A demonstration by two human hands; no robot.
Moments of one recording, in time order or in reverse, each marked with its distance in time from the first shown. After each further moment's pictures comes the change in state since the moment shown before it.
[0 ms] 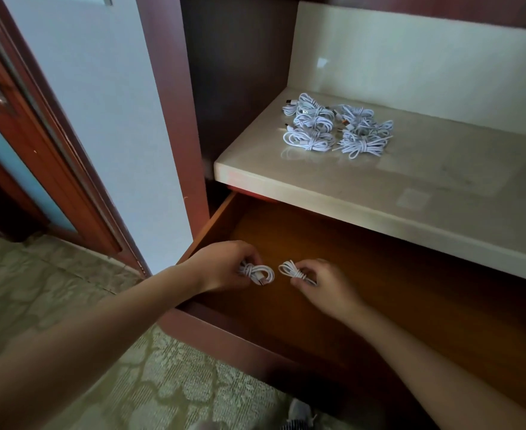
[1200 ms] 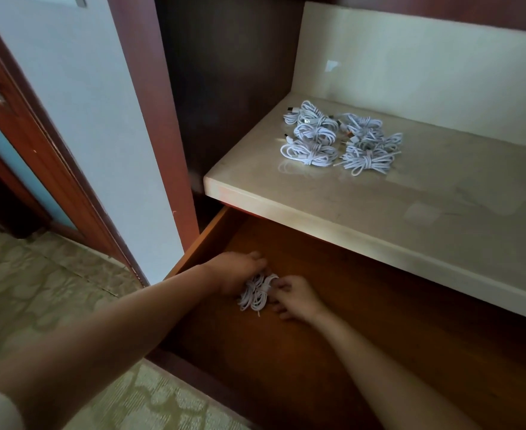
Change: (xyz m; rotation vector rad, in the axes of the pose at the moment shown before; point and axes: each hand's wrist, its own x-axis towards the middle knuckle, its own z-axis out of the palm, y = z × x) left_hand 0.082 -0.024 0.028 0.396 -0.252 0.084; right_hand 0.064 0.006 0.039 0.516 -0.272 0.351
